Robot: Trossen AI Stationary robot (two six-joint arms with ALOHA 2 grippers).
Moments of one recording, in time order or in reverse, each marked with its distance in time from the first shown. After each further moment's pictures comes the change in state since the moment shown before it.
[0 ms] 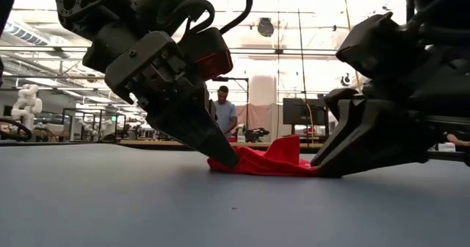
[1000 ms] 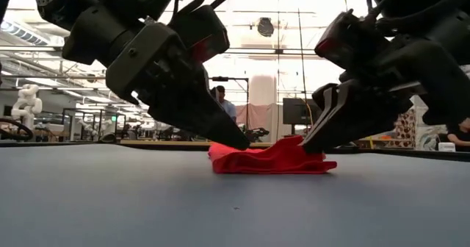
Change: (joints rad) left arm -0.078 0.001 0.002 0.074 -0.221 0.054; right arm -0.113 -0.131 -0.005 -0.057 -0.170 0.027
